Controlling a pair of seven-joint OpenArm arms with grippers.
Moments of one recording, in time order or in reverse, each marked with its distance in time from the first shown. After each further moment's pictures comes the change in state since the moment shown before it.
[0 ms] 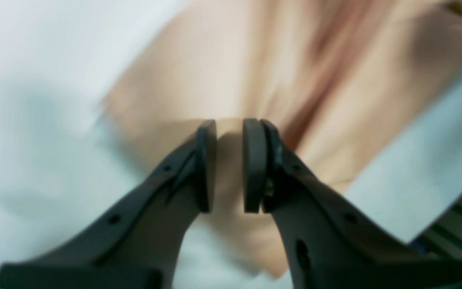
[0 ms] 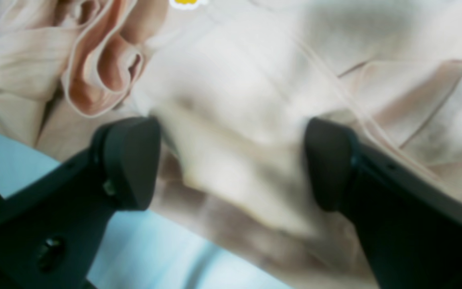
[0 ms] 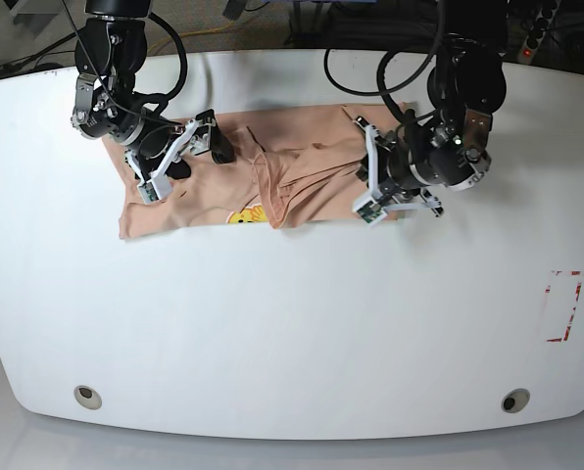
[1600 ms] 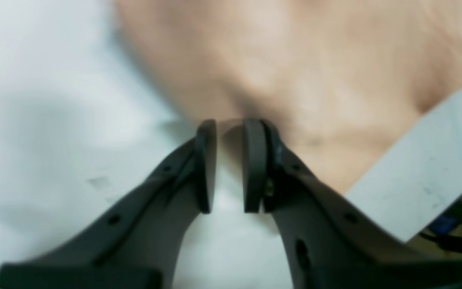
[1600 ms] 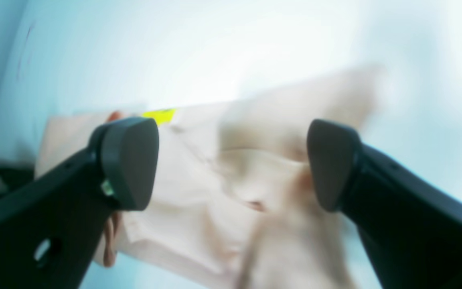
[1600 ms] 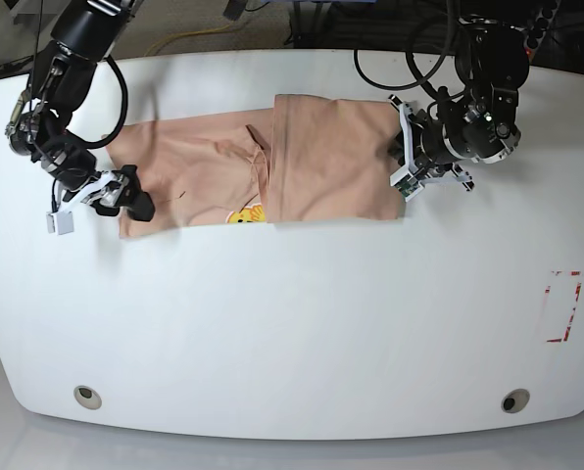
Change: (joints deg) left arm 8.1 -3.9 -10.3 -1.9 0.3 -6.4 -7.9; right arm 11.5 4.8 21.4 -11.4 19.0 -0.1 -10.1
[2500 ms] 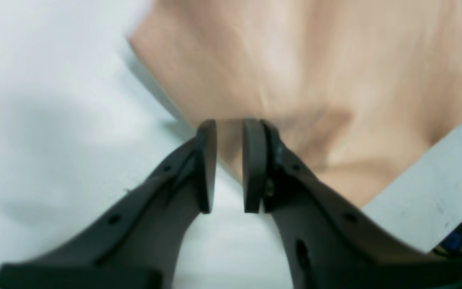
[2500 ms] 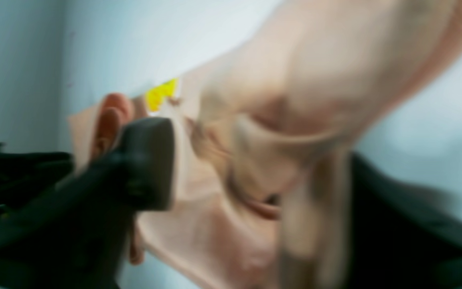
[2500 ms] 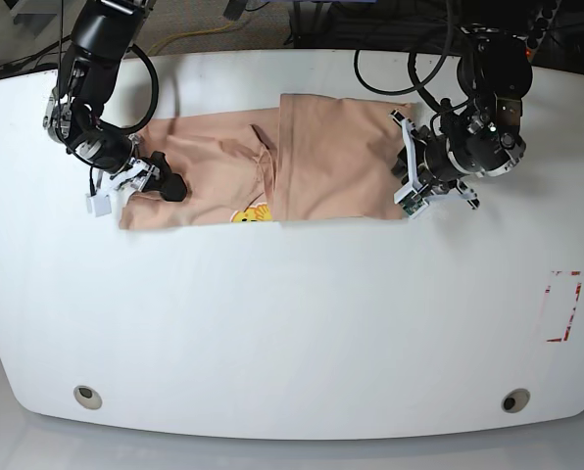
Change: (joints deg) left arm -3.3 0.1 -0.9 2.5 0.2 0.0 0.0; right arm -0.8 -4.0 -5.2 -10.0 1.9 -0.6 2.5
